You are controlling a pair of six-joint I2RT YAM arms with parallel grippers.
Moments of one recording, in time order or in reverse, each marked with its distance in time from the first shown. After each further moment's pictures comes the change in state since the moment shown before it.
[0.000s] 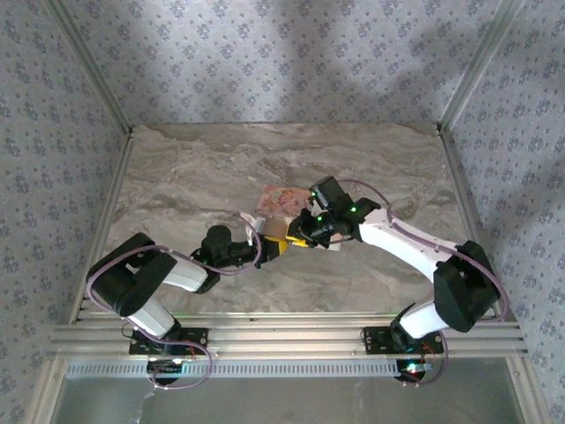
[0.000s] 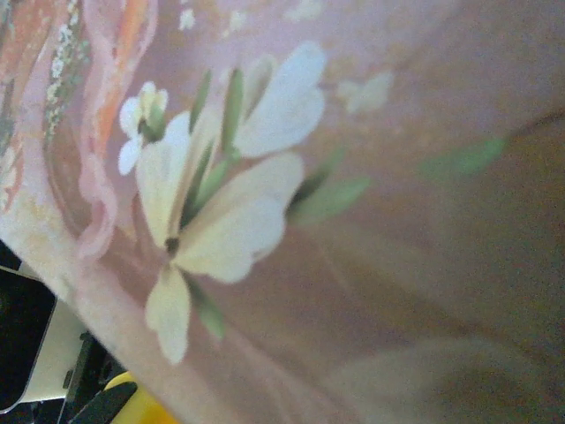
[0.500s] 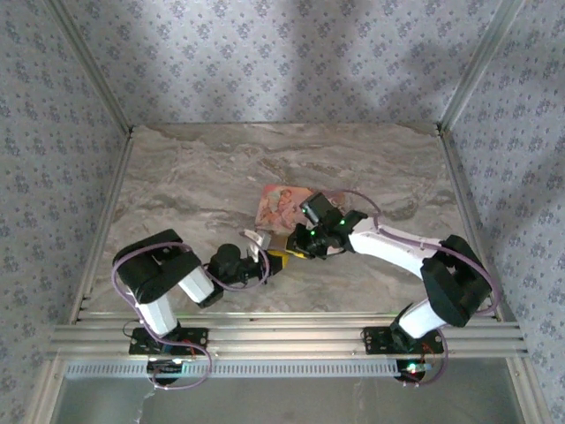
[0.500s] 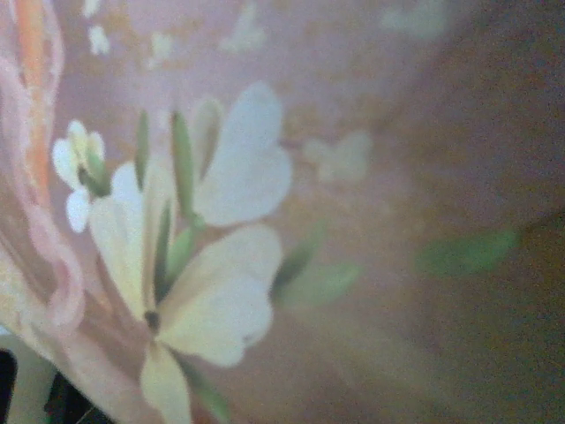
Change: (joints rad) left arm -0.163 0.165 -0.088 0.164 -0.282 0.087; right arm 0.081 0.044 -0.114 0.104 0.142 -0.025
